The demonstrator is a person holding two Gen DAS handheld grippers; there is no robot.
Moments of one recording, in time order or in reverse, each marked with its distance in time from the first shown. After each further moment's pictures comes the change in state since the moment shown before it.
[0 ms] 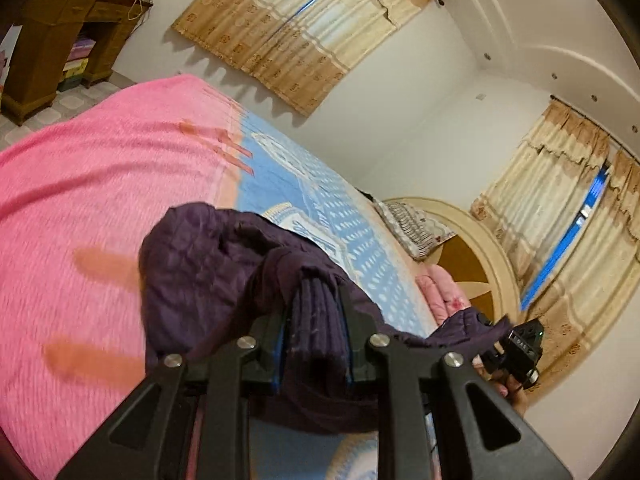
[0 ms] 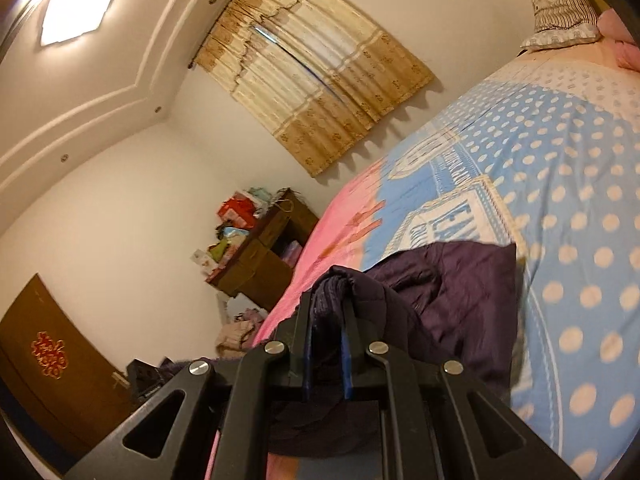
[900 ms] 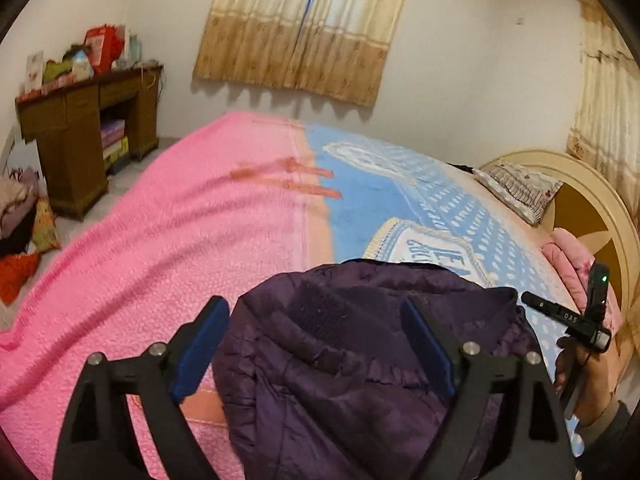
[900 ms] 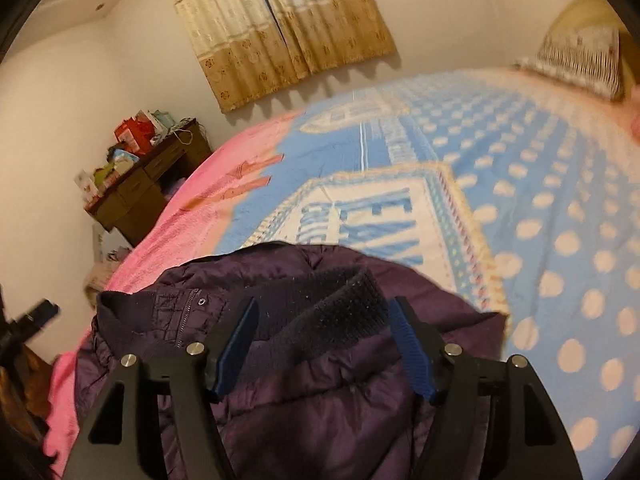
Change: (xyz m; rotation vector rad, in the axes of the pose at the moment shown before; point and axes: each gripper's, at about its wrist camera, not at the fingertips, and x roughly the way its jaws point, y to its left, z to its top) left arm 0.079 -0.004 0.041 0.296 -0.016 0.425; right arm 0.186 -0.046 0.016 -0.311 0.176 -0.392
